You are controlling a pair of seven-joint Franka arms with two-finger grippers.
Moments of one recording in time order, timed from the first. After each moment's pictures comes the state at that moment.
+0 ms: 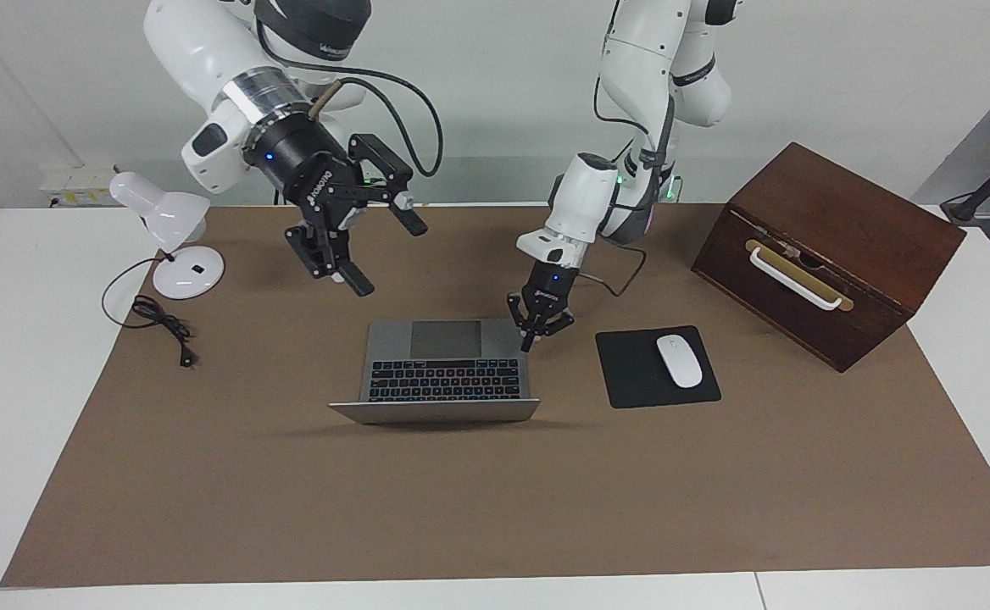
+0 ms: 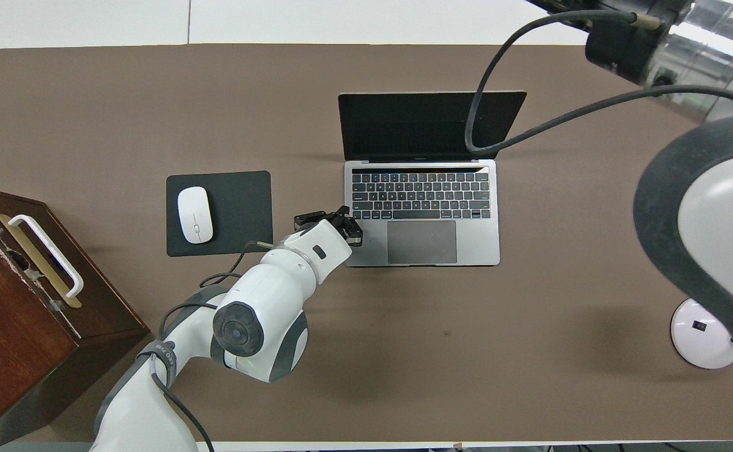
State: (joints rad) left arm -0.76 0.24 0.07 -2.29 -0.30 3.22 -0.14; right arm 0.13 0.12 0.15 -1.56 0.87 2.57 -0.16
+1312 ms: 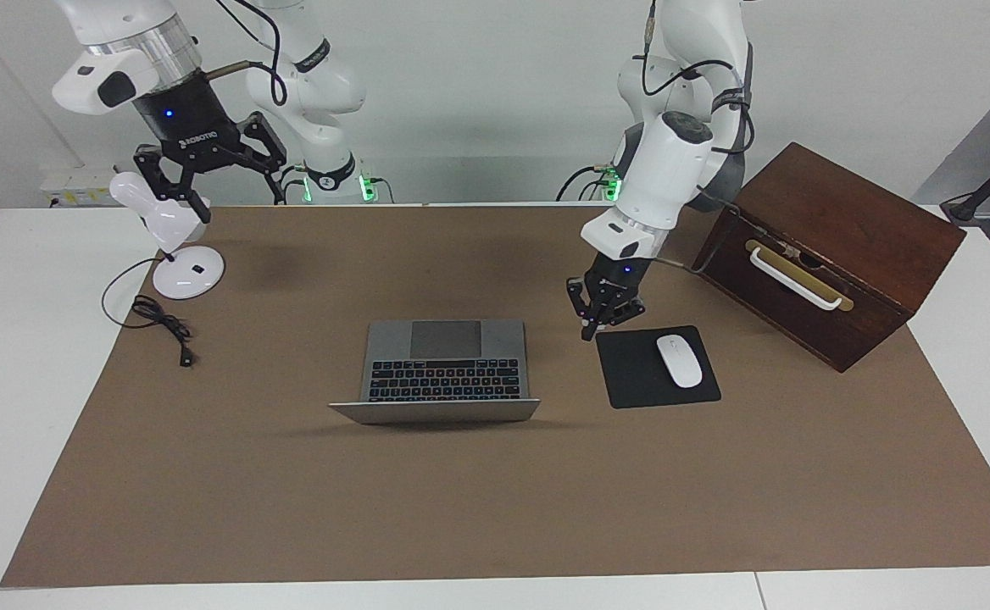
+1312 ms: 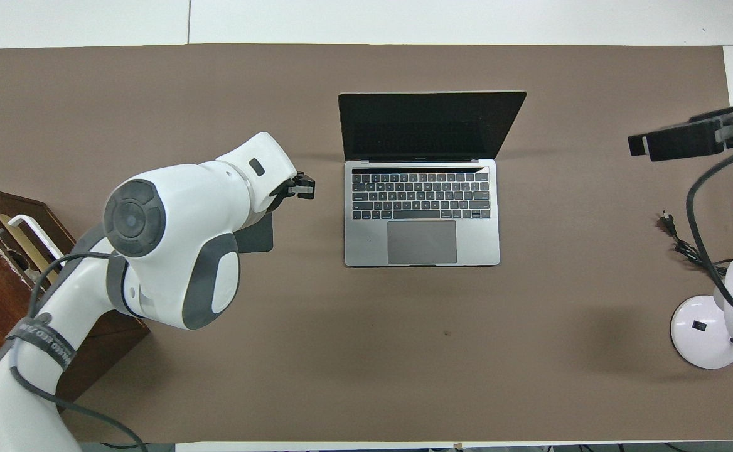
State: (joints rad) left arm -0.53 0.05 0.09 -2.03 -0.20 2.46 -0.05; right arm -0.09 -0.01 0.13 -1.44 0.14 1.54 -0.09
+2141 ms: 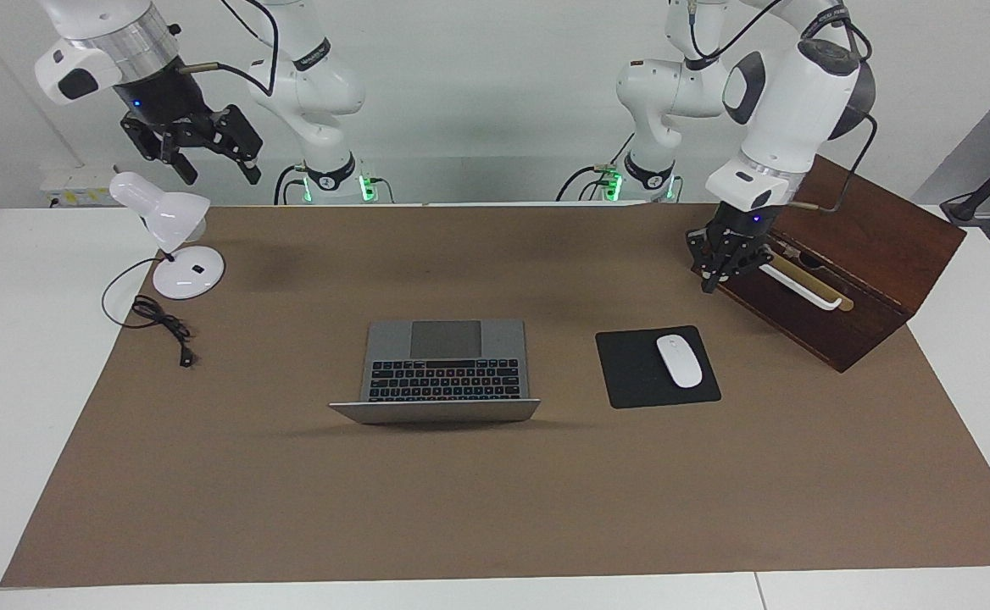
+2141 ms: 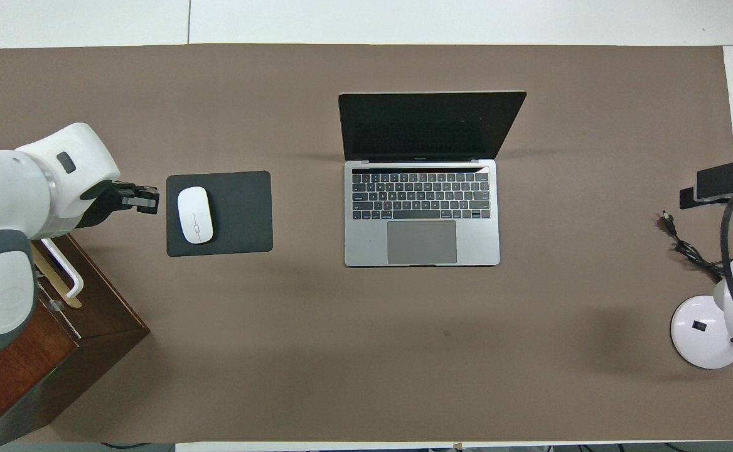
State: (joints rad) left arm -0.26 -0.17 0.09 -2.03 -0.02 2.07 0.12; right arm -0.15 -0.06 0.13 -1.47 0.14 1.43 0.16
